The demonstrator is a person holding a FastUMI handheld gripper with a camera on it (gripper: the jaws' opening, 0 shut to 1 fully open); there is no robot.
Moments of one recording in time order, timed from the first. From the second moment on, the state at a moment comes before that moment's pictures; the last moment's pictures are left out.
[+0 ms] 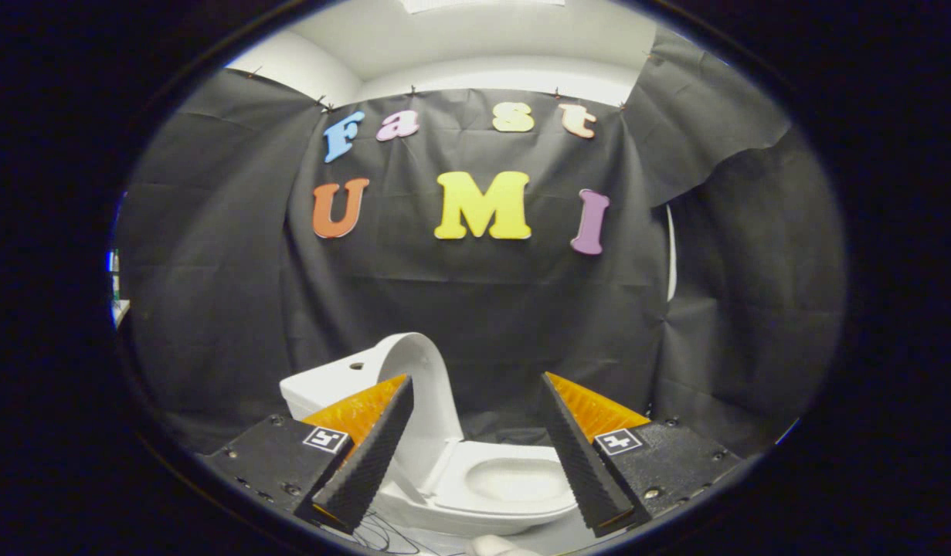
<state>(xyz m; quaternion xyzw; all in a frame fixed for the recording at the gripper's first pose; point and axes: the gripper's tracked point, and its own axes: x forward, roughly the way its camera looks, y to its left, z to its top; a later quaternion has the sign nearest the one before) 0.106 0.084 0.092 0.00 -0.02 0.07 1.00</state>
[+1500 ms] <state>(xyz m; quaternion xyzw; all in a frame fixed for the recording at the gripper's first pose) 0.024 -0.068 -0.032 0.05 0.02 -0.03 1.00</state>
